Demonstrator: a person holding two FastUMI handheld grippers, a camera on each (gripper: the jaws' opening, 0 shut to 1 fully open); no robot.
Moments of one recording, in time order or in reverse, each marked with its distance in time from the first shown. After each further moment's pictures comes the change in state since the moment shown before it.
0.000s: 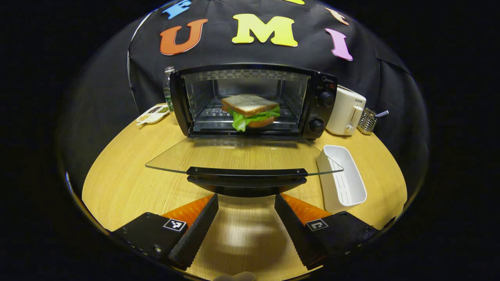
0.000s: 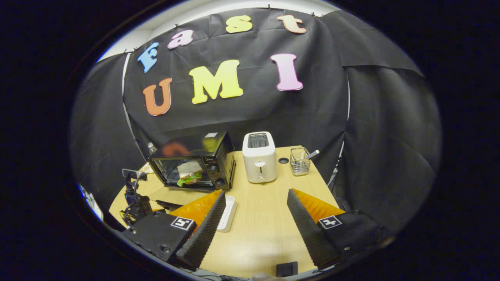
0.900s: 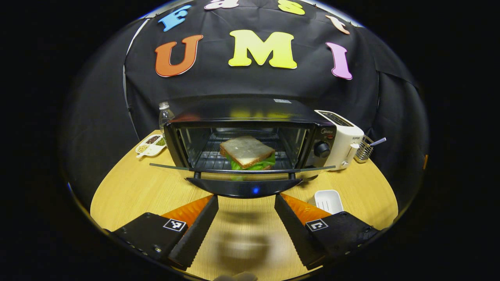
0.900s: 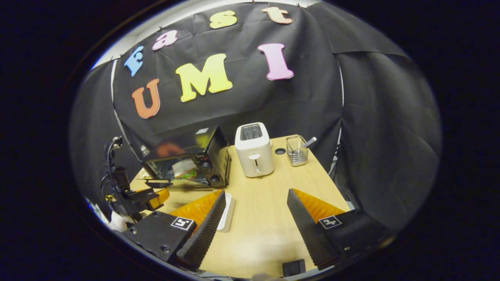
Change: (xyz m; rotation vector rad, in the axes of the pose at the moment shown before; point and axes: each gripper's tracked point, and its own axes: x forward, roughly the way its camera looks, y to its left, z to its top) left arm -0.002 0.000 0.105 0.007 -0.127 -0.014; right arm 0.022 -0.010 -0.014 0.078 0.036 -0.027
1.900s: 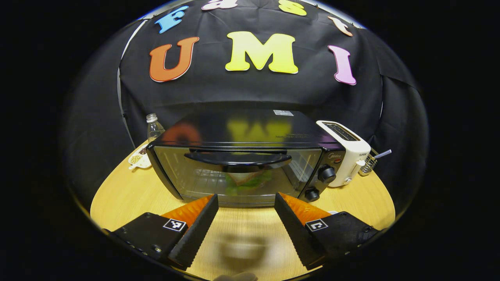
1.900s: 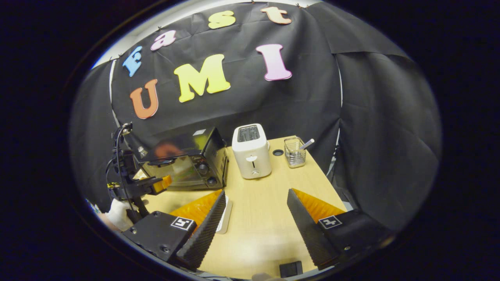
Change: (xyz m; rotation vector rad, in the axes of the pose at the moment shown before) left arm 0.038 -0.006 0.040 0.006 -0.035 -0.005; right arm -0.001 -0.004 0.004 -0.002 -0.001 -0.015
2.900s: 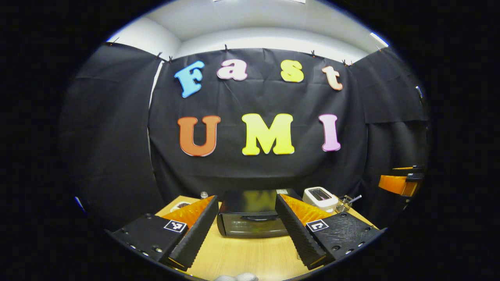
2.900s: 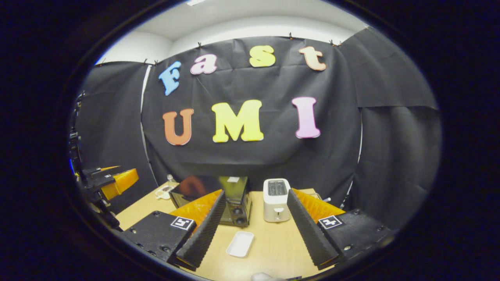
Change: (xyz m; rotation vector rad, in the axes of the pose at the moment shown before) left arm -0.282 0.064 0.168 0.013 -0.498 0.054; right arm -0.098 0.111 0.134 -0.167 -0.353 0.119
